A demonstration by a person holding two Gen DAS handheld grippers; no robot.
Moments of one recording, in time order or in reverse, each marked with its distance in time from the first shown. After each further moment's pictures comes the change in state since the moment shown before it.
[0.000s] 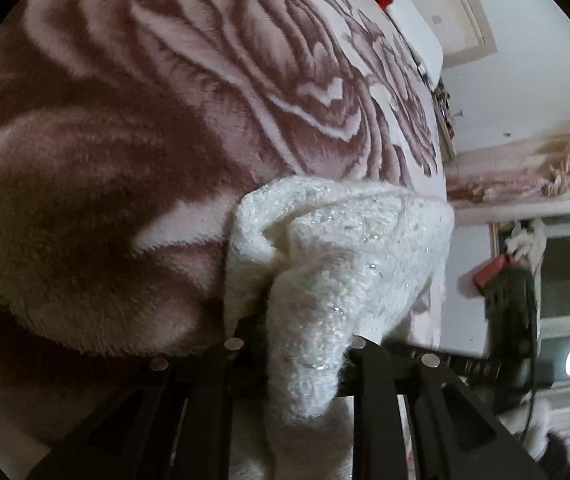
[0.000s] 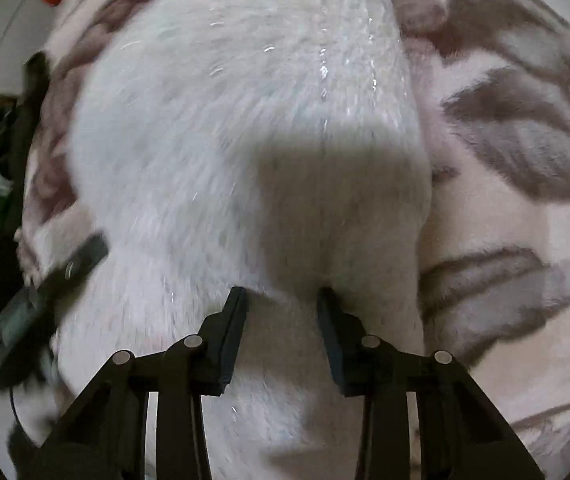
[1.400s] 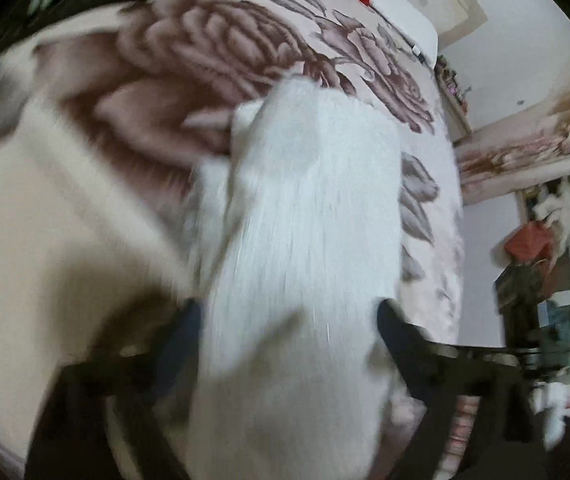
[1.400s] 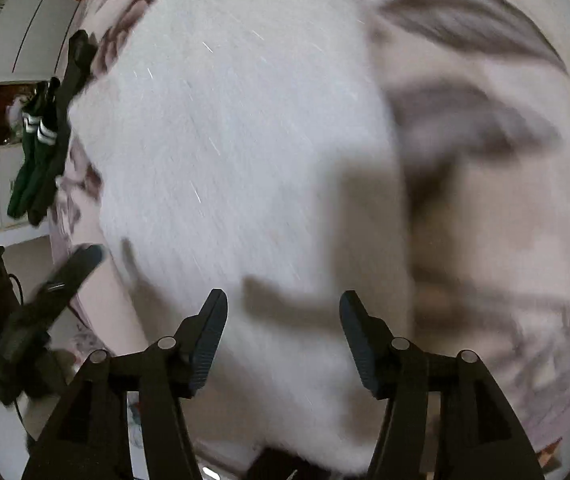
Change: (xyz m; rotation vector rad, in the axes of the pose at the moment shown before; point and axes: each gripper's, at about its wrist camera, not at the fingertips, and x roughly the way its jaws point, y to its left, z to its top) left arm -0.096 -0.061 -0.146 0.028 -0.048 0.154; right arm -0.052 -0.073 -0.163 -0.022 0.071 0.146
